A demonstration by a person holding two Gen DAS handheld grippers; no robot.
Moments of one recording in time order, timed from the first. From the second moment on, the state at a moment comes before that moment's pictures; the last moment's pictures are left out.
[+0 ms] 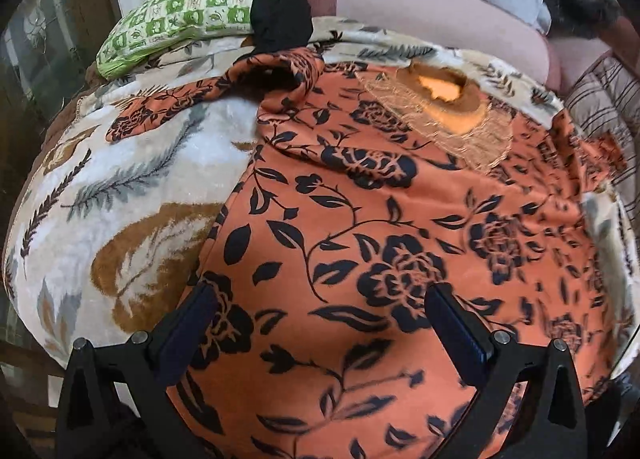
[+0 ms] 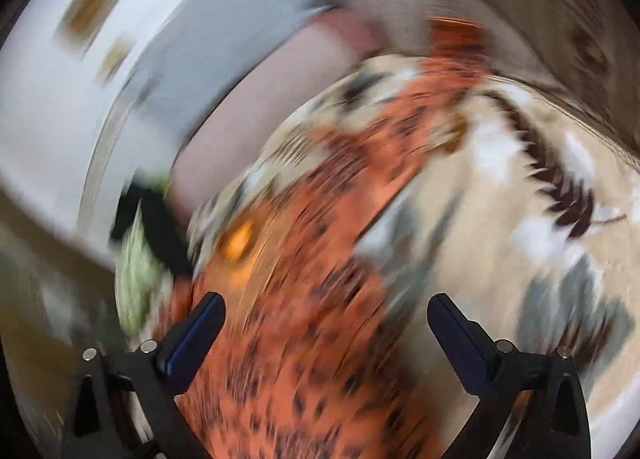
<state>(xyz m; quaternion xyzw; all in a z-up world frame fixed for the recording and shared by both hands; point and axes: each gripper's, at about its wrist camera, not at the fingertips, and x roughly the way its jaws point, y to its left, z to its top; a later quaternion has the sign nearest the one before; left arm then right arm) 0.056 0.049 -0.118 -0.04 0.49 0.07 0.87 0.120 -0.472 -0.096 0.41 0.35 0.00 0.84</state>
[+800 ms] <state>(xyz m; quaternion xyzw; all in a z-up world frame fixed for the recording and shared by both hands) 0.108 0.053 -0.176 -0.04 0.47 0.05 0.88 0.355 -0.640 -0.165 0.43 0.37 -0.14 0.81</state>
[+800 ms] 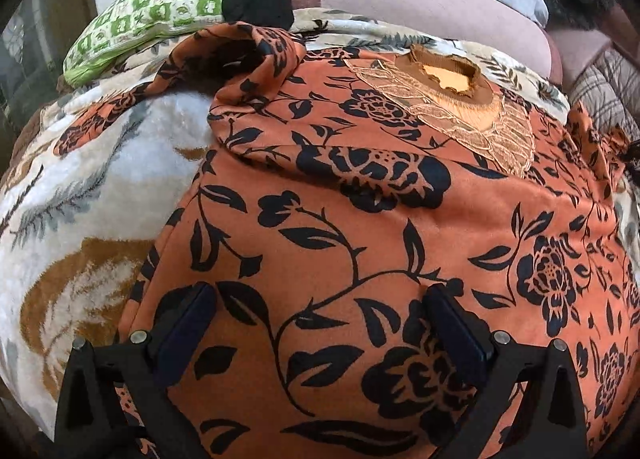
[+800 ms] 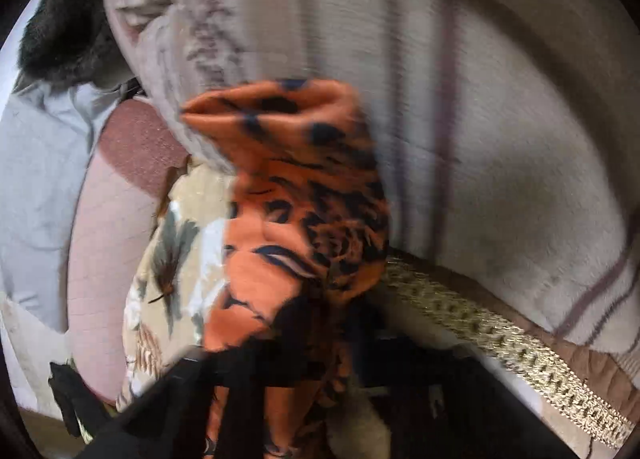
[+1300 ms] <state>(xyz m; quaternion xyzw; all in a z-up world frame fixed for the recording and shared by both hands) 0.086 0.081 -0.136 -0.08 0.44 0.05 0.90 0.299 -0.234 -0.017 0.18 0.32 0.16 0.92</state>
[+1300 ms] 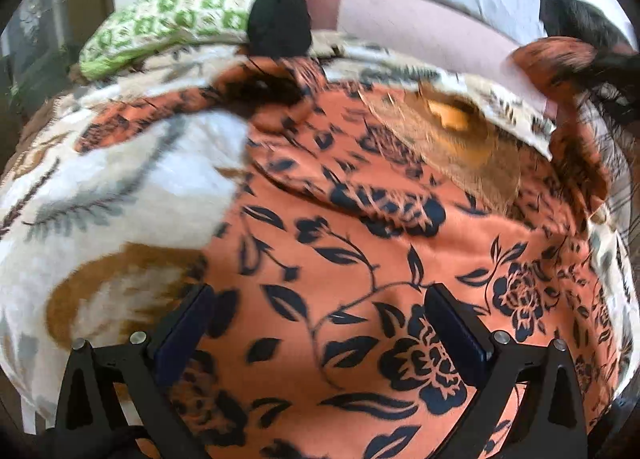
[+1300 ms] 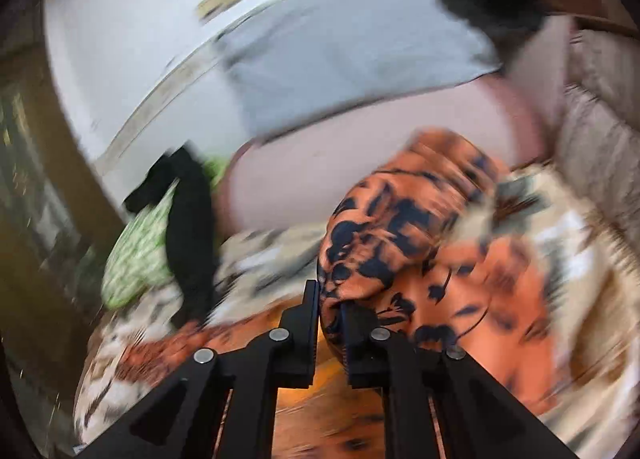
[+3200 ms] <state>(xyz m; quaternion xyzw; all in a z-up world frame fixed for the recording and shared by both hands) 0.272 0.089 -0.138 -0.36 0.42 -0.01 0.83 0.293 -0.406 -0.197 0.62 0.35 0.13 0.69</state>
